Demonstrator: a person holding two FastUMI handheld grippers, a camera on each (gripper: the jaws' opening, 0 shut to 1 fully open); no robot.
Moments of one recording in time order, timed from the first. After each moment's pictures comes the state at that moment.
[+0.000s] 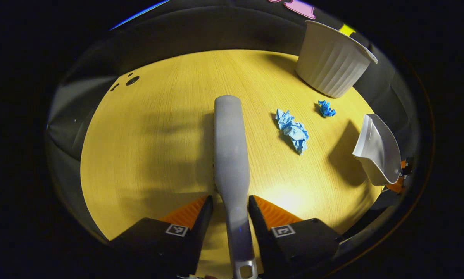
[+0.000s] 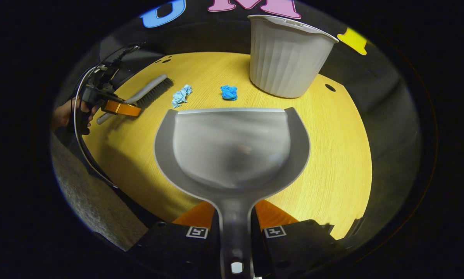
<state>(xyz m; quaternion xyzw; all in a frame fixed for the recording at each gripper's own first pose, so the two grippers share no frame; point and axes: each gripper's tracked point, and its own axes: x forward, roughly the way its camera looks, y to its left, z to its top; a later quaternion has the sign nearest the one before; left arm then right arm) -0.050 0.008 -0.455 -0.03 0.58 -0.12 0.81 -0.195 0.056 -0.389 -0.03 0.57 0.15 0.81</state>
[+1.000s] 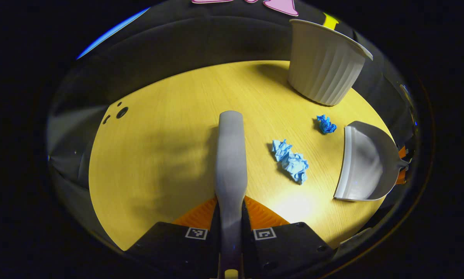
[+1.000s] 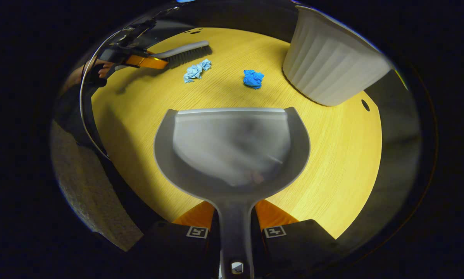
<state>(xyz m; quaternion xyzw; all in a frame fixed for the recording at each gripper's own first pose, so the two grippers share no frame) 0.020 -0.011 -0.445 0.04 0.53 -0.16 0.83 -0.168 0.053 -0.417 -0.13 0.62 0.27 0.72</state>
